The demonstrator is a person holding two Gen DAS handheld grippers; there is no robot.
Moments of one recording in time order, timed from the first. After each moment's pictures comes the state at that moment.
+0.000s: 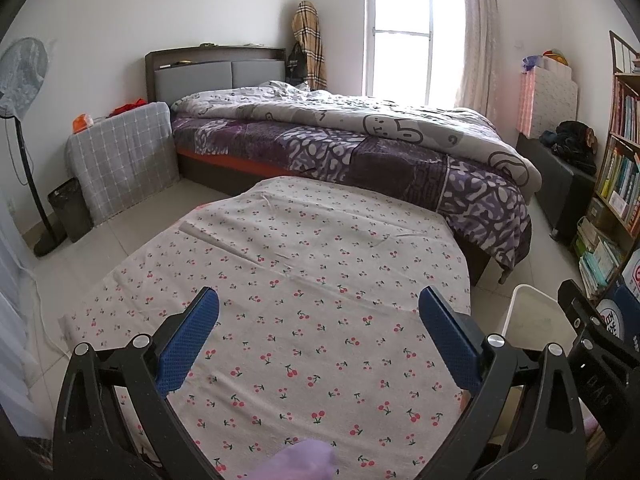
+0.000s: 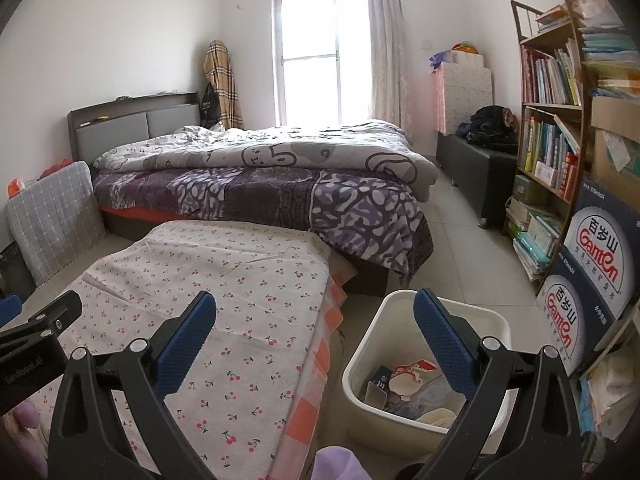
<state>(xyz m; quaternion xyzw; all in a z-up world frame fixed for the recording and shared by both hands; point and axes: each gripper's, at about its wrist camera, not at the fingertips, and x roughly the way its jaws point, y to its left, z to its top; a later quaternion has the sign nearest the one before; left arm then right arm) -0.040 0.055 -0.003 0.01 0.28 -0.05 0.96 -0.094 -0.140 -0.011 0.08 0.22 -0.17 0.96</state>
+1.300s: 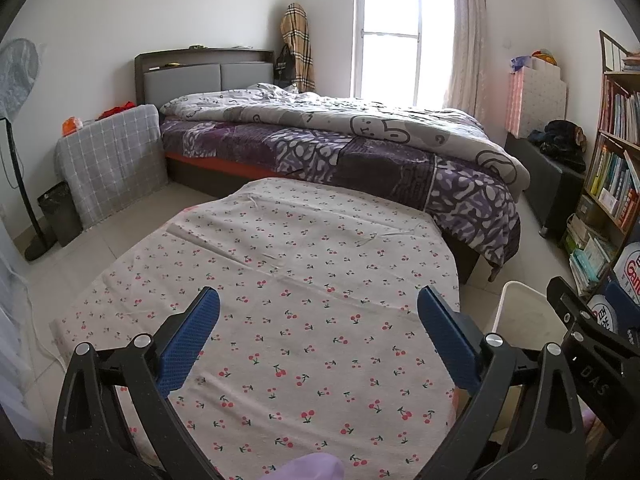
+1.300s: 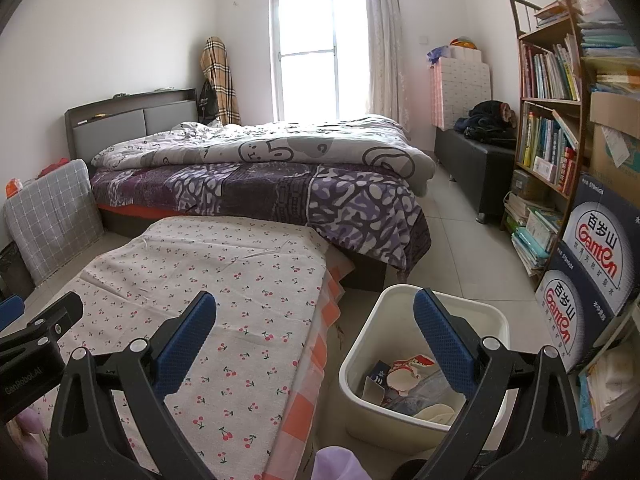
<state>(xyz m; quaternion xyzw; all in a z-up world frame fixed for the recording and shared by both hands) -0.043 0.052 -0.009 0.02 0.27 -0.08 0.96 -0.097 -0.145 -0.016 0.08 0.22 -0.17 0.96</state>
